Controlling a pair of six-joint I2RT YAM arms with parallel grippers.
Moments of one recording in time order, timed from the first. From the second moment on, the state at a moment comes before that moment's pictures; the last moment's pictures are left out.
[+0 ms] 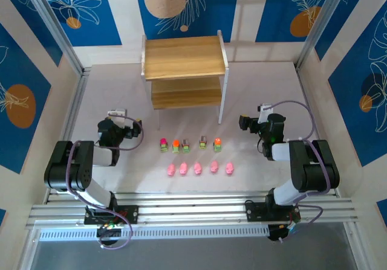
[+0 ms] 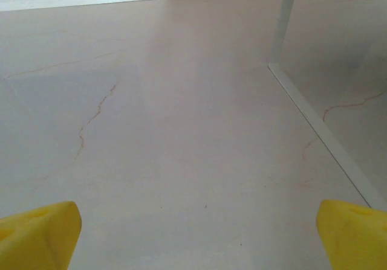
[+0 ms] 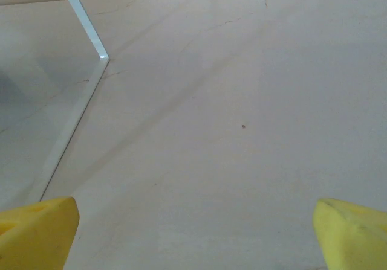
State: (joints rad) left arm 0.00 1.58 0.36 0.86 0.14 0.05; right arm 0.01 1.52 0.40 0.71 -0.16 0.07
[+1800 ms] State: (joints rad) left arm 0.01 1.57 0.29 0.98 0.17 0.03; right arm 0.00 1.51 0.40 0.70 -0.15 0.09
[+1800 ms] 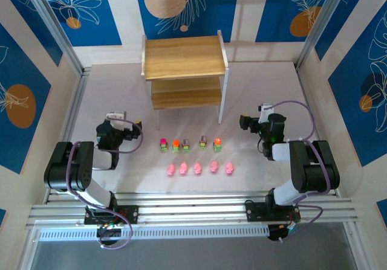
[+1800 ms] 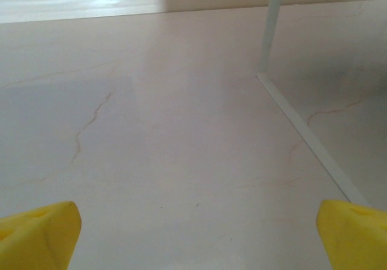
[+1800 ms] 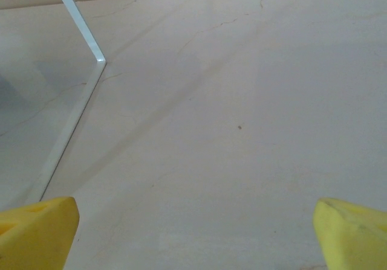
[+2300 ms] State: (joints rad) left arm -0.22 0.94 0.26 0.62 -0.19 0.03; right arm 0.18 1.20 0.53 0.28 0.27 0.20
